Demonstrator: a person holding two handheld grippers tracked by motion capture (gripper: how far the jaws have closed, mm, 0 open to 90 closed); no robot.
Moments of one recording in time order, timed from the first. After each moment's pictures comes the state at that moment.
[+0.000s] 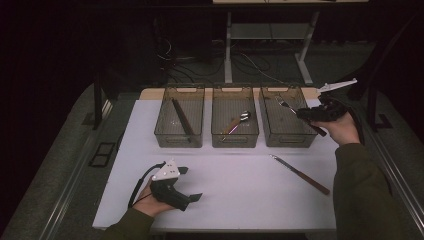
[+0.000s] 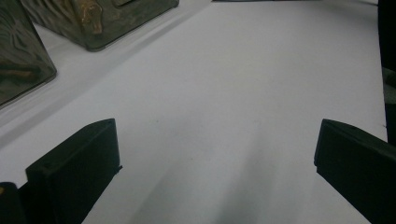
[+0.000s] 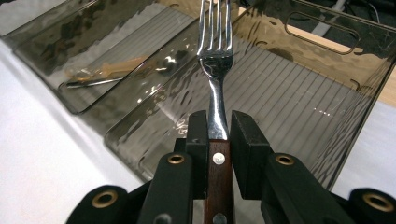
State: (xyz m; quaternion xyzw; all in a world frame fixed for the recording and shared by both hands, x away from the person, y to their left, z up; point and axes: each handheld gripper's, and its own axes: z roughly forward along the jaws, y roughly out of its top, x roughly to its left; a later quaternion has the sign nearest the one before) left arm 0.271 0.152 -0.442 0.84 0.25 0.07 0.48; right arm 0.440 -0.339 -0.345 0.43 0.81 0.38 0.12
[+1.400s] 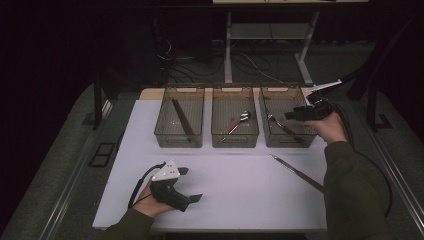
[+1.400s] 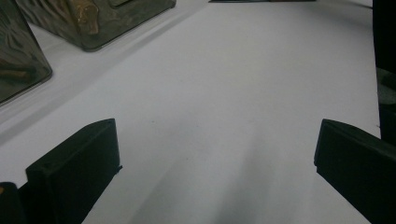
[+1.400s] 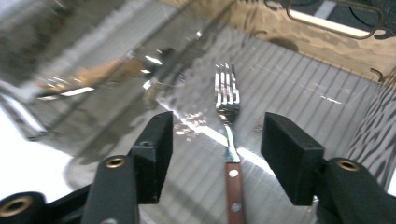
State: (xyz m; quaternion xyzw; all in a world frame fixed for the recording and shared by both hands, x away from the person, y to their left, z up) left arm 0.270 0.153 -0.441 0.84 0.24 0.07 0.48; right arm 0.458 -0.327 -0.368 0.46 0.79 0.39 0.10
